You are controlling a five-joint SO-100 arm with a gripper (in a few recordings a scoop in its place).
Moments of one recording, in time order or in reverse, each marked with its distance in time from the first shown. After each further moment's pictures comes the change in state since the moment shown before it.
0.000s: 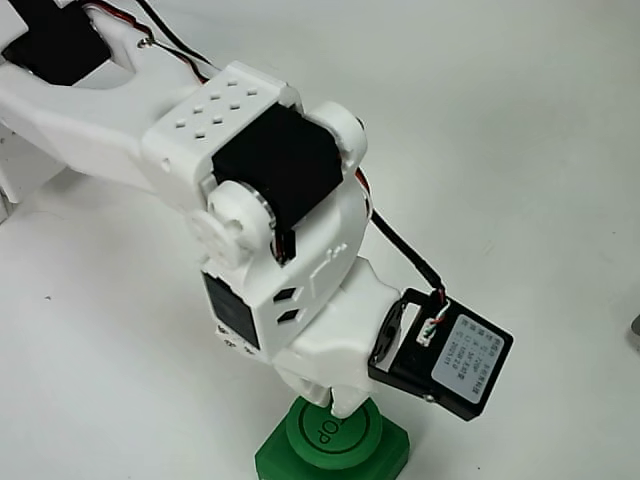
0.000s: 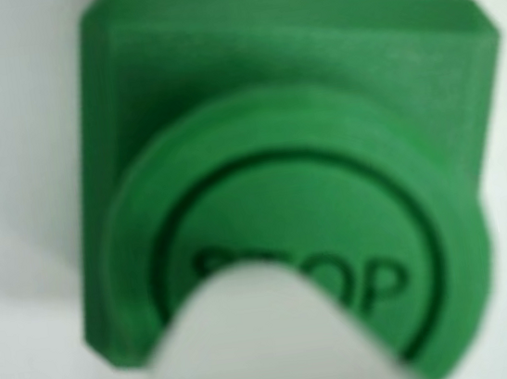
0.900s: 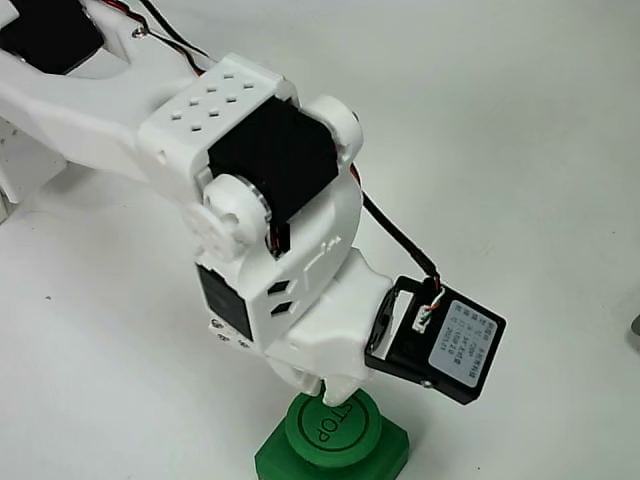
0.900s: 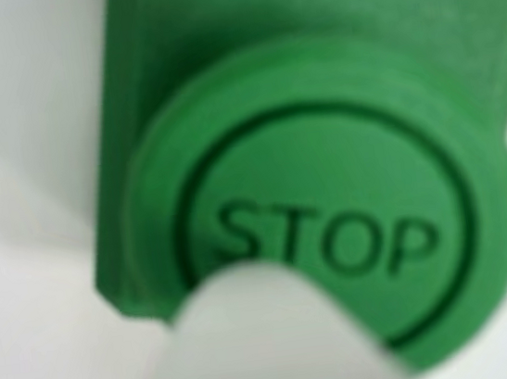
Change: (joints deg) arm 0.0 7.0 0.8 0.0 -3.1
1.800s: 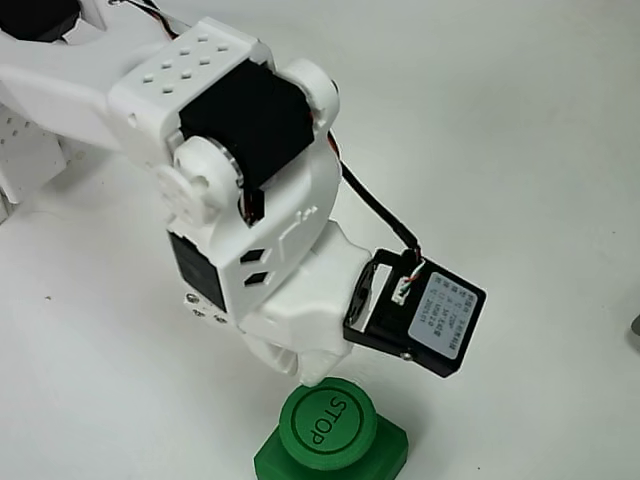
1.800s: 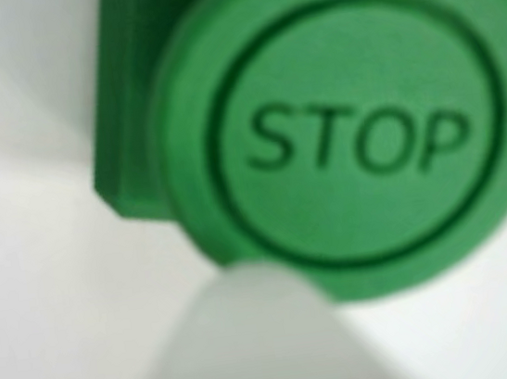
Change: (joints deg) arm 0.0 7.6 6.7 0.3 -1.8
